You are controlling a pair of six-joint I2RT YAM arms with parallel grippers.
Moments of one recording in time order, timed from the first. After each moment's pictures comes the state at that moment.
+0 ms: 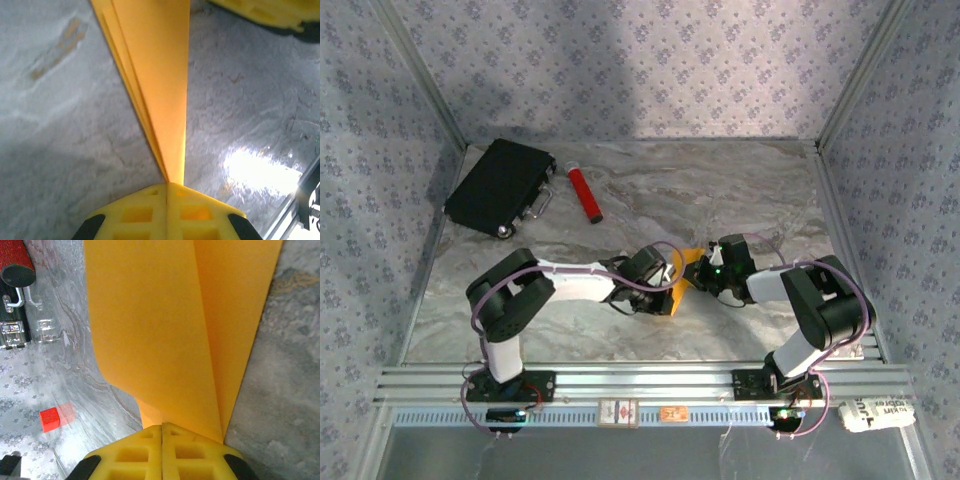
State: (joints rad) left arm -0.99 1.81 0.95 -0.14 0.38 -0.73; right arm 0.36 1.59 0.45 0.33 -0.53 0.94
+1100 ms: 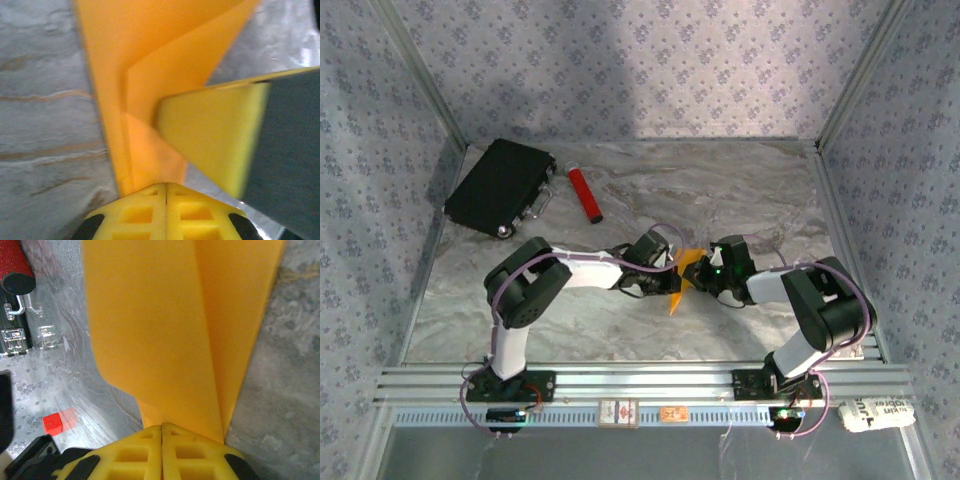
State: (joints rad) left arm -0.92 1.95 1.06 -0.01 0.38 -0.86; right arm 0.37 1.57 0.44 0.33 -0.51 0.98
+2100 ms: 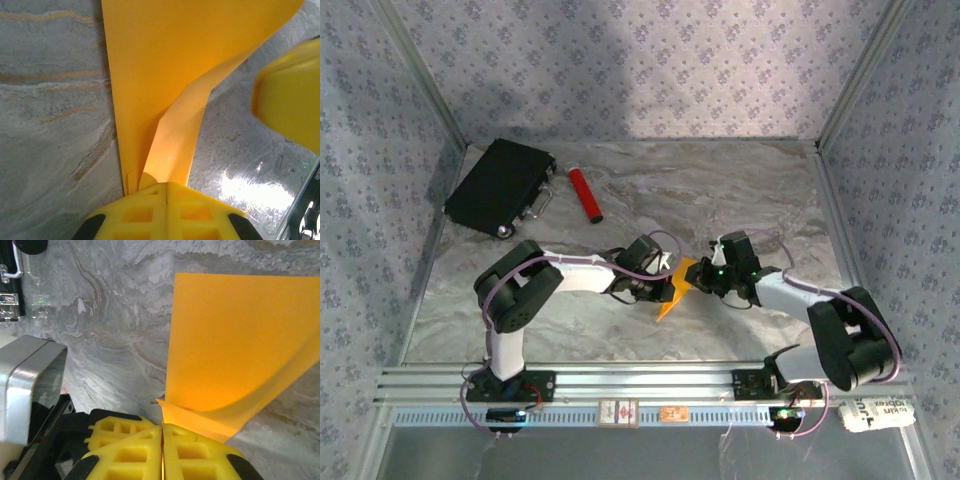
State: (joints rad) left arm -0.91 1.89 0.98 -0.04 0.43 -0.70; right arm 0.40 1.37 0.49 0.02 -0.50 0.84
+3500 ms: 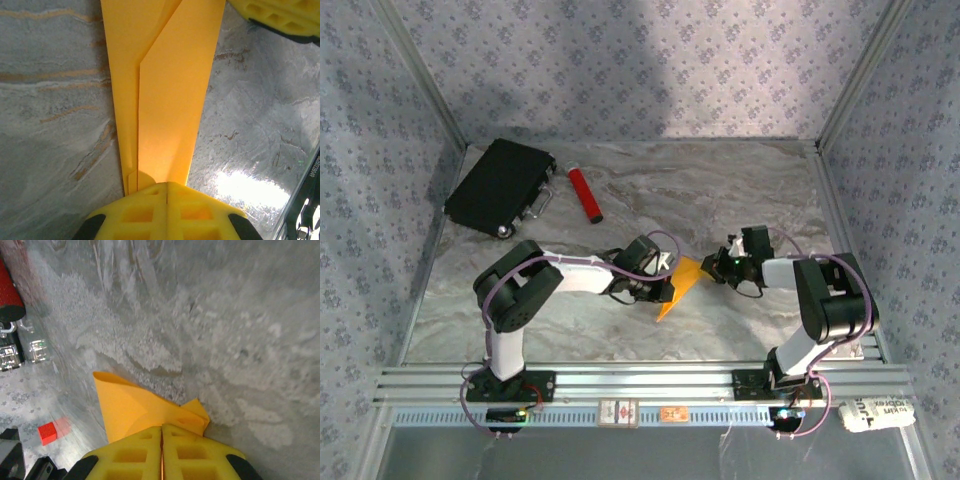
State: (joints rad) left arm -0.91 1.89 0.96 -0.01 0.45 -0.70; right arm 0.14 1.61 0.55 0.10 -0.63 0.77
